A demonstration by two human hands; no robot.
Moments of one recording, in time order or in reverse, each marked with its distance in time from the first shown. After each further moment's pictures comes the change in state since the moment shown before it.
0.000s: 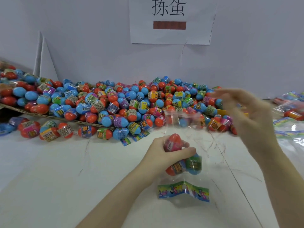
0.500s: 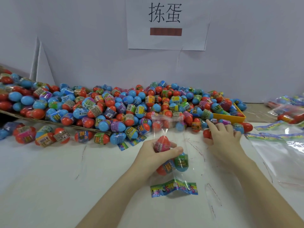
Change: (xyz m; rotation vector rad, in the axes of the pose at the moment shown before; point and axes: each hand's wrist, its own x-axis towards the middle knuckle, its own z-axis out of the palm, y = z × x) left_hand 0.005 -0.001 -0.010 -0.069 0.087 -0.082; right_hand -0.007 0.096 0.025 -1.059 -0.480 0.319
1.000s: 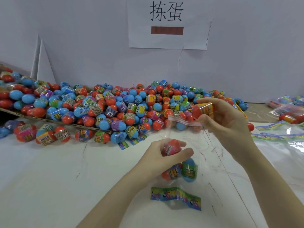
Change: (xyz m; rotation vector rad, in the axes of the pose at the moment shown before) left_hand -0.008 0.005 0.006 0.090 -0.146 0.085; right_hand -0.046 -0.036 -0.083 1.269 0.175 -0.412
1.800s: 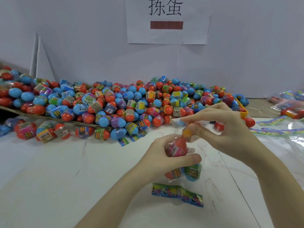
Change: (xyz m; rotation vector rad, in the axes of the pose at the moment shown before) left_hand -0.003 -0.001 0.005 0.051 -0.090 0.123; right_hand -0.009 -0.013 -0.001 -0.406 -0.182 -0.027
